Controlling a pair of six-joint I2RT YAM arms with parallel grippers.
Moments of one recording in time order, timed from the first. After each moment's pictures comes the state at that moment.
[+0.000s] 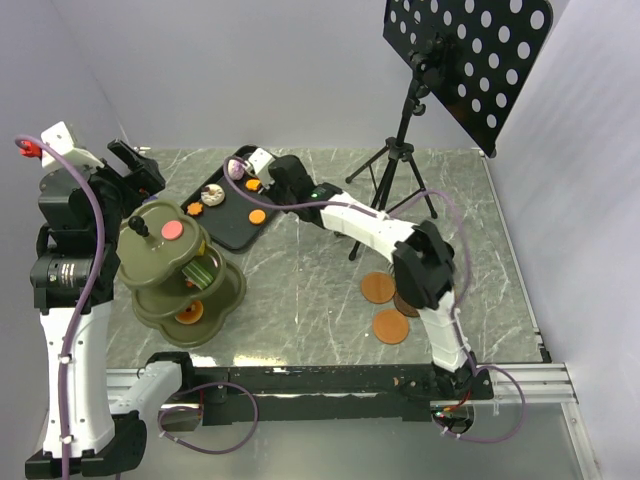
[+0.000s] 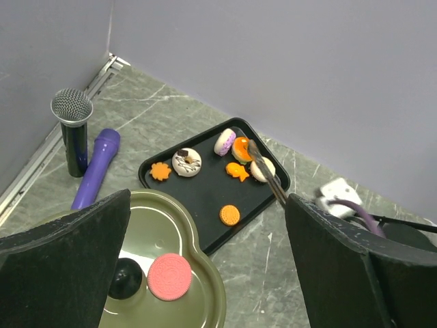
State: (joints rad) left arm 0.02 0.92 1.49 -0.73 -0.19 -0.45; right arm 0.80 2.15 1.88 -0.31 0.20 -0.30
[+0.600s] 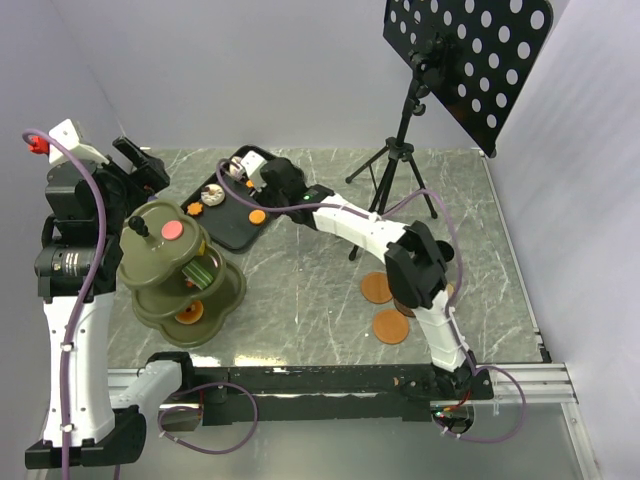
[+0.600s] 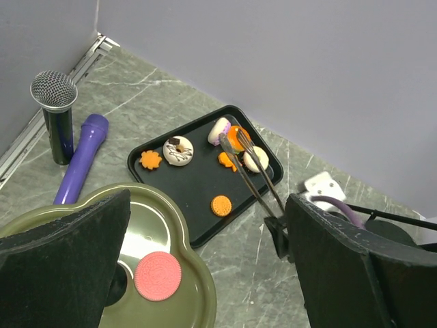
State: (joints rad) left arm 0.02 0.96 1.49 -0.74 -0.16 -0.50; right arm 0.82 2.14 1.89 -0.31 0.19 -0.27
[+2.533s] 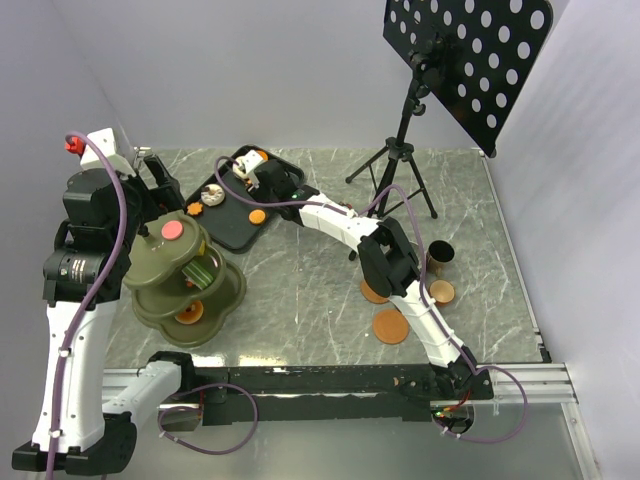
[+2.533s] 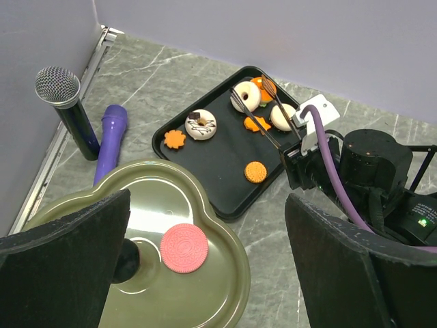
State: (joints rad) left arm -0.09 0.93 1.44 -0.79 -0.20 -0.29; right arm 0.79 2.45 2.15 -0.28 0.27 -0.23
